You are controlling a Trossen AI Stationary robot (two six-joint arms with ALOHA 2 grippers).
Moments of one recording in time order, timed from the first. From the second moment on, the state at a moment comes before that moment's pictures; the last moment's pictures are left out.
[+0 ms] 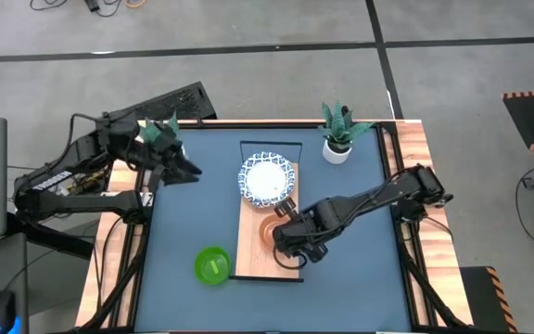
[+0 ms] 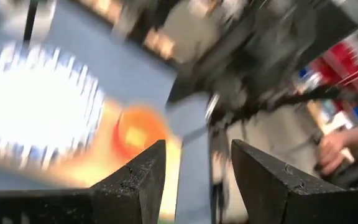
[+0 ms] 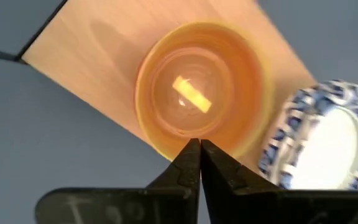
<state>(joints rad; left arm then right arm) 0.39 0.80 1.10 -0.61 0.60 -0.53 0.34 1.87 1.76 -1.15 0.25 -0.36</state>
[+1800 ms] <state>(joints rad) -0.38 1.27 0.56 -0.35 0.17 -1.09 0.29 1.87 1.79 -1.37 0.14 -0.10</state>
